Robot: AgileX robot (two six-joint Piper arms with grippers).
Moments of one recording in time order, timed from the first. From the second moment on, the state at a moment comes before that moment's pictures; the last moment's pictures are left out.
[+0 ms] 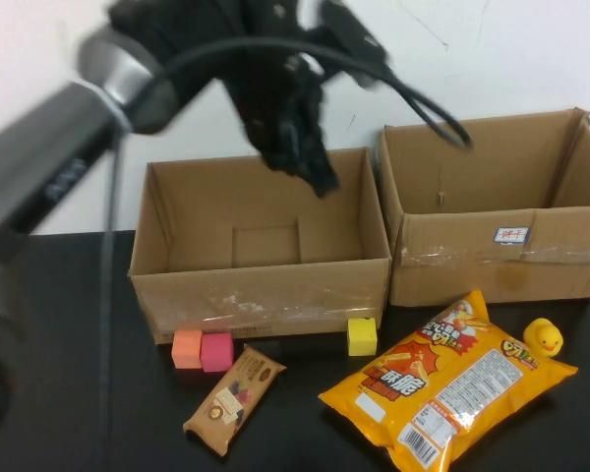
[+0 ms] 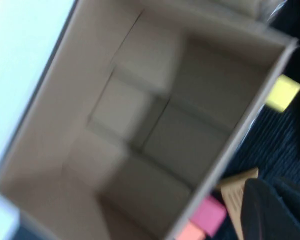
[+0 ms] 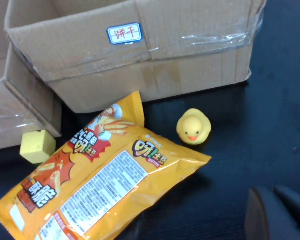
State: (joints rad) right arm 0.01 0.82 -0.37 0.21 0.27 -0.01; left arm -0.56 2.00 -2.10 0.09 1.22 0.43
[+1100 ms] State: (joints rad) right arm 0.01 0.82 -0.37 0.21 0.27 -0.01; left arm -0.45 1.79 -0.88 -0.11 0.28 0.21
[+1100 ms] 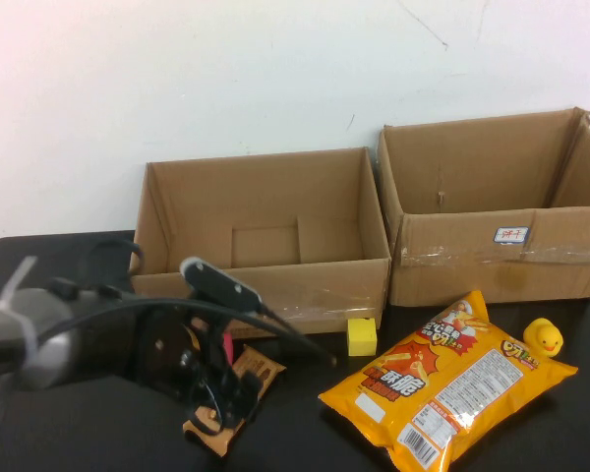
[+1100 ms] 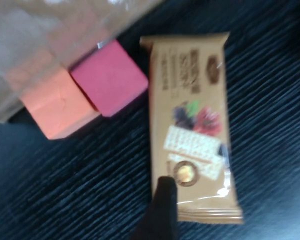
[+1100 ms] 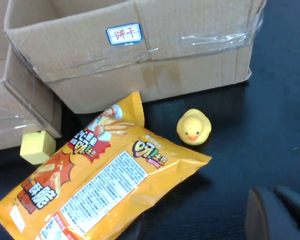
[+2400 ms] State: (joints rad) right arm 0.01 0.82 -0.37 0.21 0.28 -0.01; left arm -0.45 2.07 -0.94 -0.08 0.22 0.21
